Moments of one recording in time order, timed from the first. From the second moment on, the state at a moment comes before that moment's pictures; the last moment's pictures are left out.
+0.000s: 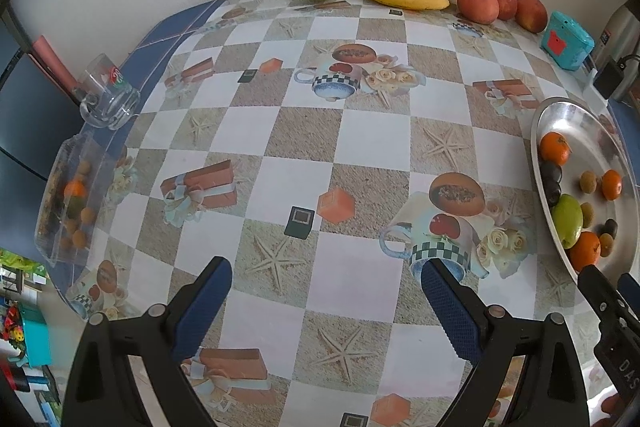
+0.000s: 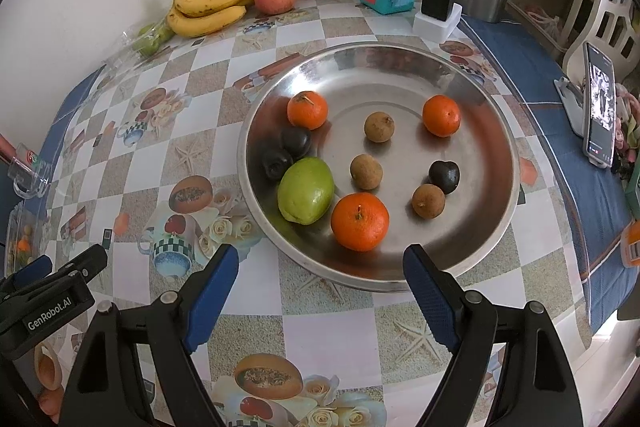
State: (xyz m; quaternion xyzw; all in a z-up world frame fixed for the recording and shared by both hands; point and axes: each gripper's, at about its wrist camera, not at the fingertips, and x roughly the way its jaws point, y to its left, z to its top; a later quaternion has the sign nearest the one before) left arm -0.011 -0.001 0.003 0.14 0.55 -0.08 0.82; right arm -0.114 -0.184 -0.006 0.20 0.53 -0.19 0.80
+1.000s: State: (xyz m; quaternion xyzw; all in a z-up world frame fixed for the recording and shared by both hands) left arm -0.012 -0.003 0.002 0.14 0.55 -0.08 0.82; right arm -0.113 -0.183 -0.010 0.21 0.53 -0.19 0.80
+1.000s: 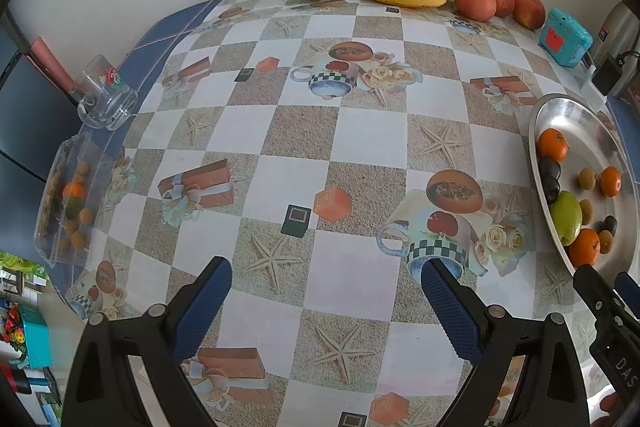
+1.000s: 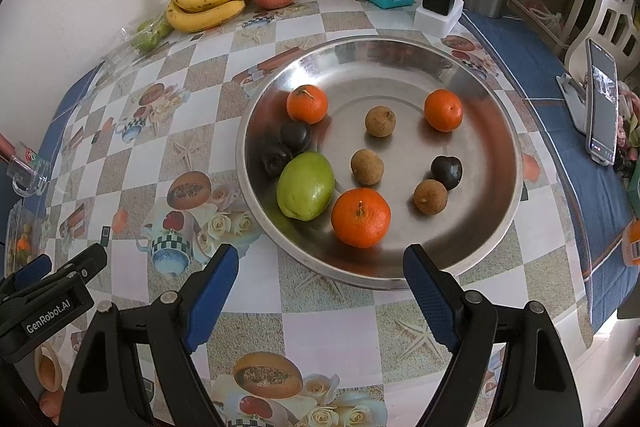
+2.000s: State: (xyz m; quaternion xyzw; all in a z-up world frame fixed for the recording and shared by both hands) left arm -0.012 -0.002 0.001 0.14 0.55 -0.08 0.82; right arm -0.114 -0.183 -0.011 0.21 0.53 -0.19 0.80
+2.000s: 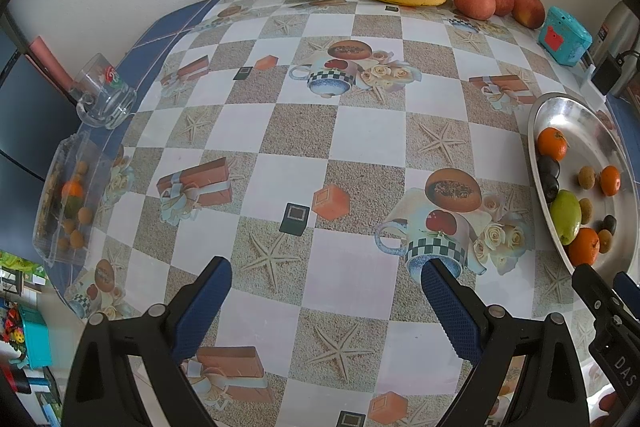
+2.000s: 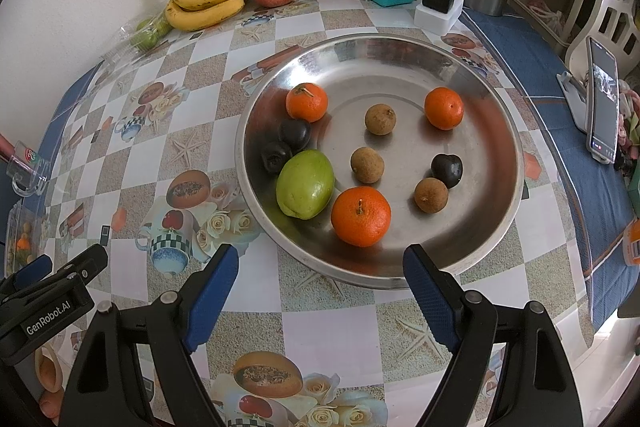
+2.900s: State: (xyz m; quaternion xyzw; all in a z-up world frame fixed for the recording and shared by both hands) left arm -0.011 -0.002 0.001 0.14 0.55 -0.08 0.82; right arm -0.118 -0.192 -0.011 0.23 0.53 -0.21 0.79
